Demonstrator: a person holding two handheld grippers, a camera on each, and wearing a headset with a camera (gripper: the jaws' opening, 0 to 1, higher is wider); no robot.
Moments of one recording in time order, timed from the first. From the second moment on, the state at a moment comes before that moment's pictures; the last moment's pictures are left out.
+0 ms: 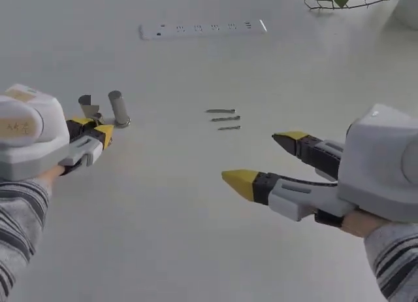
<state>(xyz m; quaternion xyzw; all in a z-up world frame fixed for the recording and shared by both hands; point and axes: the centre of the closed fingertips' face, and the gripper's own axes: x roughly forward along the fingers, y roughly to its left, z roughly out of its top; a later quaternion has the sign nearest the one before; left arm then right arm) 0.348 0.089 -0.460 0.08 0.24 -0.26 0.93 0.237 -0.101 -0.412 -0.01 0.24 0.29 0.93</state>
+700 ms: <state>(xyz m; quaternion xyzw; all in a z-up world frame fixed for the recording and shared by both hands) 0.331 0.068 -0.451 0.07 0.23 -0.31 0.92 0.235 -0.102 -0.411 -0.01 0.24 0.29 0.92</state>
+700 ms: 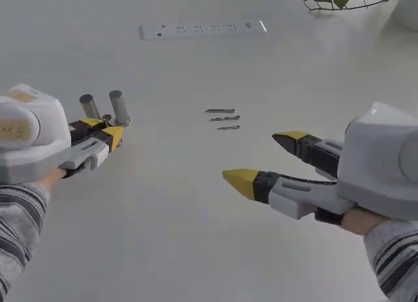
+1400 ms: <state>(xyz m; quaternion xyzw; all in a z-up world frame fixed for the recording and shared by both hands) 0.295 0.014 -0.460 0.08 0.24 -0.38 0.89 0.232 -0.104 -0.413 -0.01 0.25 0.29 0.92</state>
